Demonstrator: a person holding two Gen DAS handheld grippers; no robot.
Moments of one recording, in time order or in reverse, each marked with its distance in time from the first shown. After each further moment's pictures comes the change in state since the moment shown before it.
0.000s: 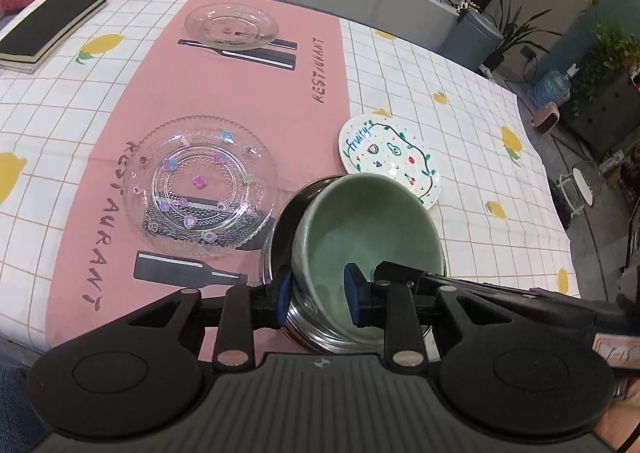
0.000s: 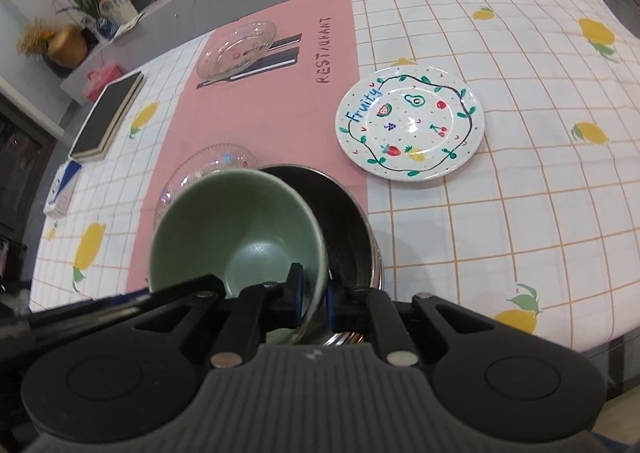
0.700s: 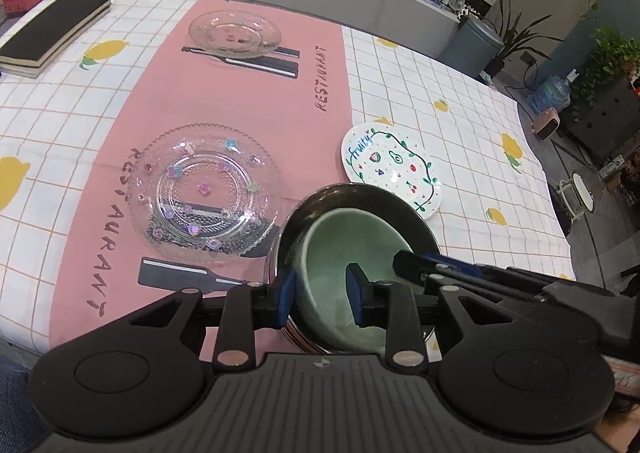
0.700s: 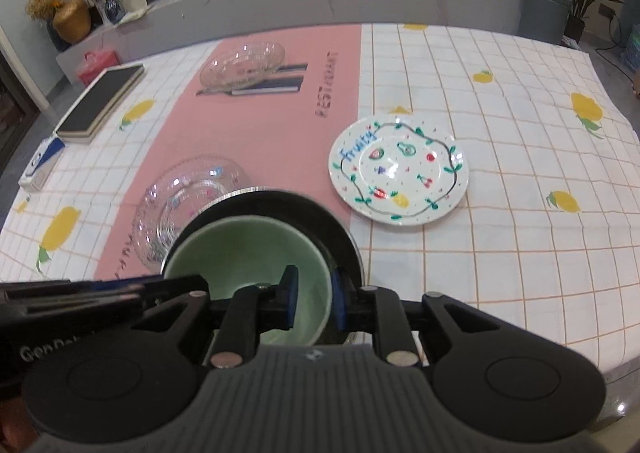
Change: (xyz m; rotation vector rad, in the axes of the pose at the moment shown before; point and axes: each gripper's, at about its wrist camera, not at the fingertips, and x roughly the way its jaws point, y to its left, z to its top) left arm -0.004 0.000 0.002 0.004 -0.024 0.008; right arm -0.016 0.015 -0.001 -0.133 -0.114 -0.091
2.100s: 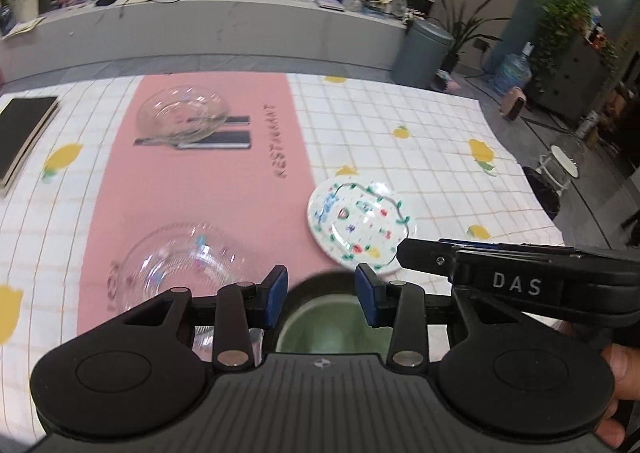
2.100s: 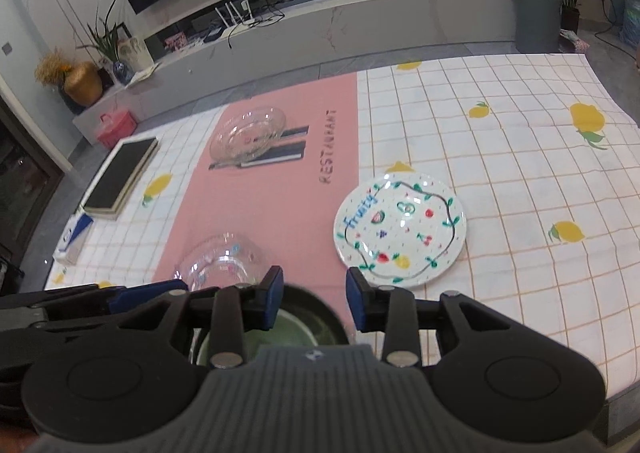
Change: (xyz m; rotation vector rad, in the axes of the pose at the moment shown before) left arm -0.003 -0.031 0.051 0.231 -0.083 -0.044; right arm -0.025 -0.032 0.048 0.125 -0.090 0.098
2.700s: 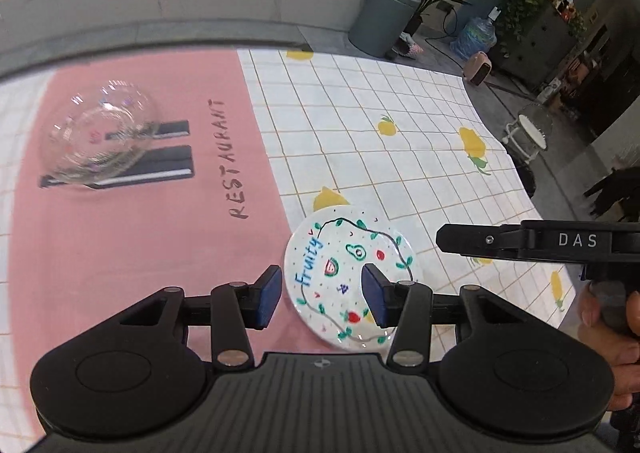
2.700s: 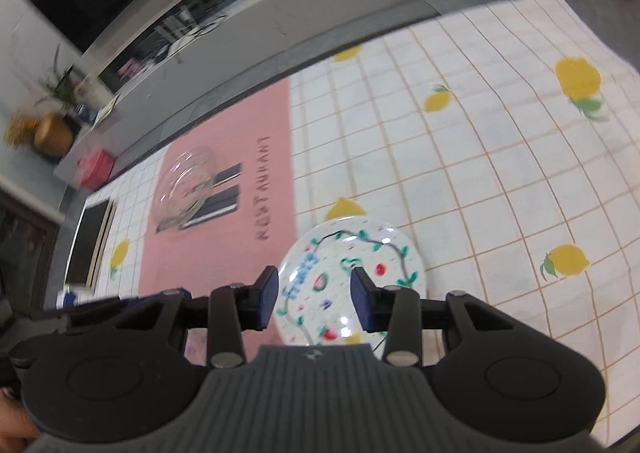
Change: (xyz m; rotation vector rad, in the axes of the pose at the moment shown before) left arm 0.121 0.028 0.077 0.036 0.154 -0.179; right arm 0.076 -0.102 0.074 0.269 0.095 0.012
